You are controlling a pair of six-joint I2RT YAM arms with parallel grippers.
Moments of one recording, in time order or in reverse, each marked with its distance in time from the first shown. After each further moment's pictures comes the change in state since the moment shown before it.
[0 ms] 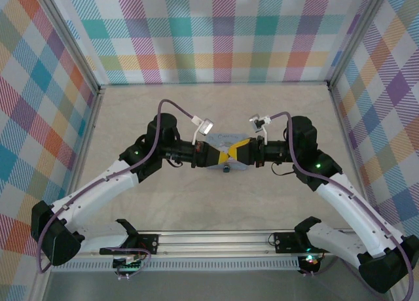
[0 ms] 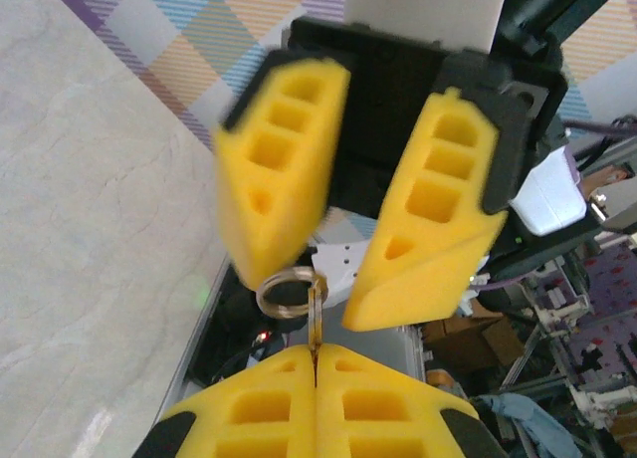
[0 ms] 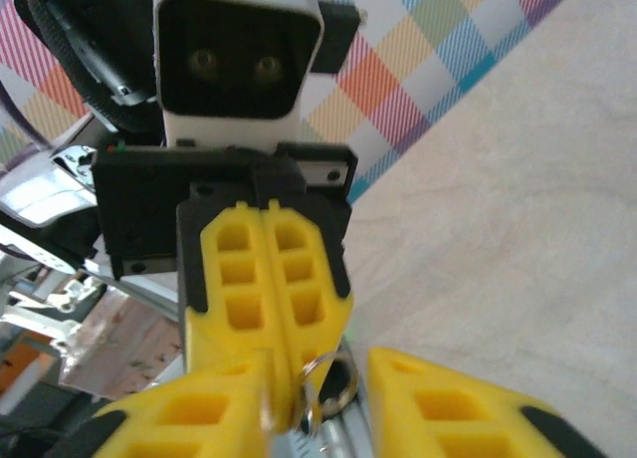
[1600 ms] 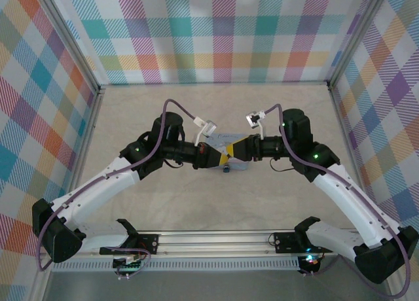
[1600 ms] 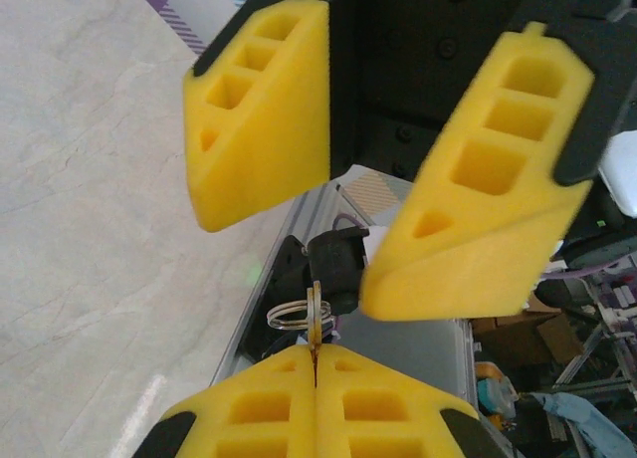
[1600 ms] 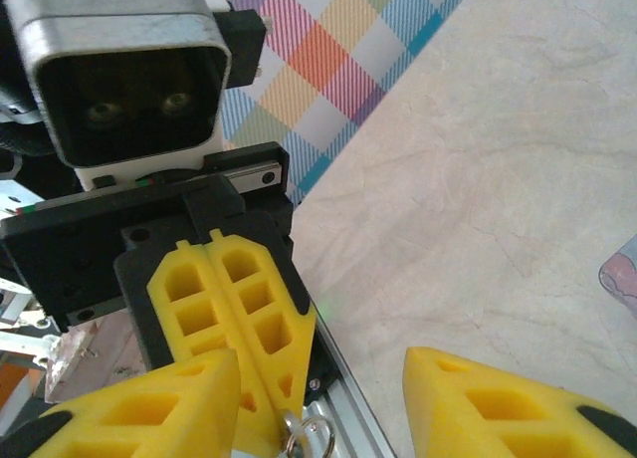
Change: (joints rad) left arm -0.016 0.025 0.072 -0.186 -0.102 0.116; right arm 0.002 0.080 0.103 -0.179 0.056 -0.029
